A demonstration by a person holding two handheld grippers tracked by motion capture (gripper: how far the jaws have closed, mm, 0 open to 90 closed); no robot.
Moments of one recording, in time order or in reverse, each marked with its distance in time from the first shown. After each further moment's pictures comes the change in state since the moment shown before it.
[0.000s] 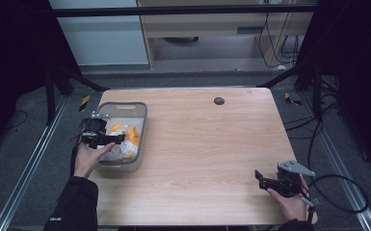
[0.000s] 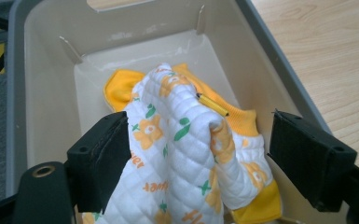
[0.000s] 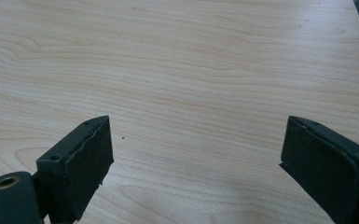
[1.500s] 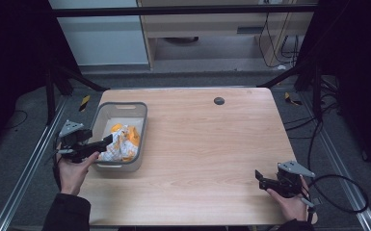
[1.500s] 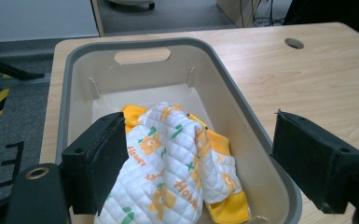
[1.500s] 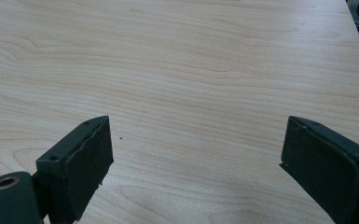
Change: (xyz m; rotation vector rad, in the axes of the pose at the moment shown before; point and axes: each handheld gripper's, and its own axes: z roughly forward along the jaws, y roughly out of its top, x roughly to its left) left arm 0.002 -0.035 -0.060 -0.304 -0.036 -0.082; right arm 0.001 -0.001 -0.001 -0.011 -0.015 -0.013
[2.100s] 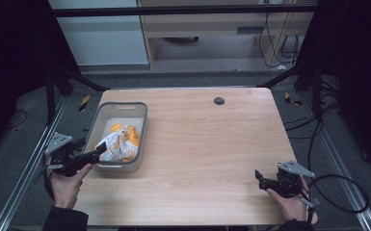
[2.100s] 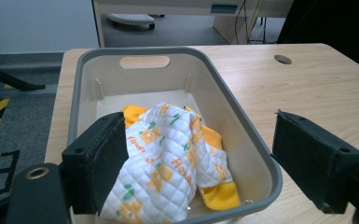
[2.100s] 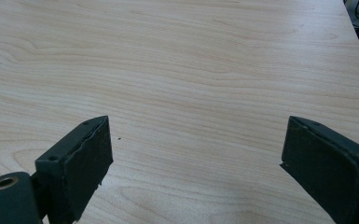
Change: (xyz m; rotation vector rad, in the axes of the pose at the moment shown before) left arm 0.000 -0.023 -0.031 -0.098 -0.011 -0.030; right arm 0.001 0.000 -0.001 -0.004 -0.004 0.001
